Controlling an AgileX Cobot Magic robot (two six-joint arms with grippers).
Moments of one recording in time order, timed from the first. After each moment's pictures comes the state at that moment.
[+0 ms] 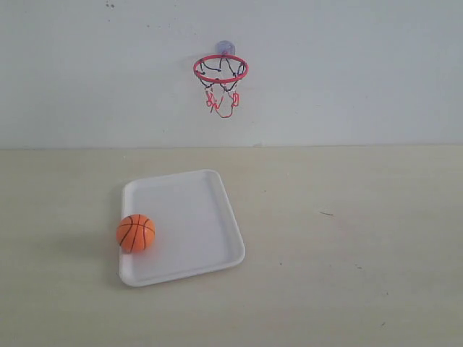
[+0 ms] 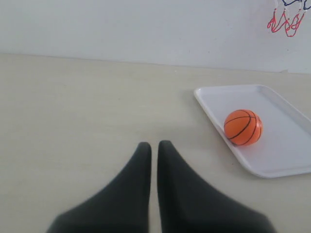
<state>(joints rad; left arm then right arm) 0.04 0.00 0.00 -0.08 0.30 0.00 0.12 0.00 0.00 0.08 0.33 0.00</state>
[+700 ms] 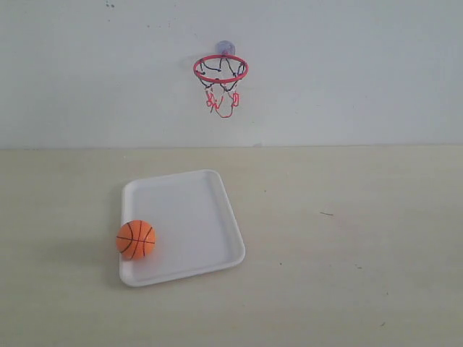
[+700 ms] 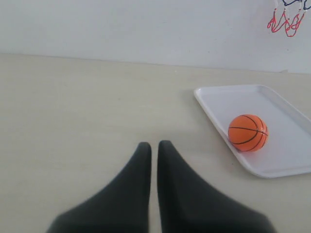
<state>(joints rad) 0.04 0.00 0.00 -0.08 0.30 0.00 0.12 0.00 0.00 -0.06 0.23 -0.01</state>
